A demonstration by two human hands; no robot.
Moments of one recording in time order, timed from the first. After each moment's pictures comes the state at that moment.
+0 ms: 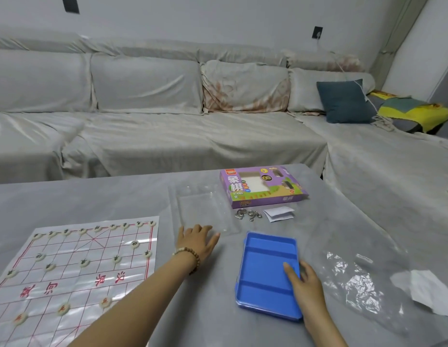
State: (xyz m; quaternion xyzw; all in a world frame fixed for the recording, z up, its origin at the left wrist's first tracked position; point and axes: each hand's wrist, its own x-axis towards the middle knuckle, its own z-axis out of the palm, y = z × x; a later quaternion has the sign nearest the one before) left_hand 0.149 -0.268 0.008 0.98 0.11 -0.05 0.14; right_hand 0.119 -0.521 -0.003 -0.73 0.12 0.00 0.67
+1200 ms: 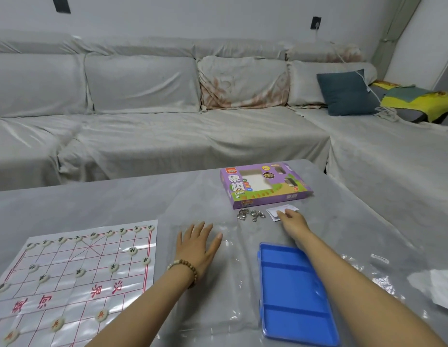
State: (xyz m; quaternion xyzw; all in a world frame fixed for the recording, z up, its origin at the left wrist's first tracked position) left_hand 0.136 -0.270 0.014 0.98 0.10 -0.01 0.20; right_hand 0.277 -0.492 0.011 -0.85 0.09 0.07 0.52
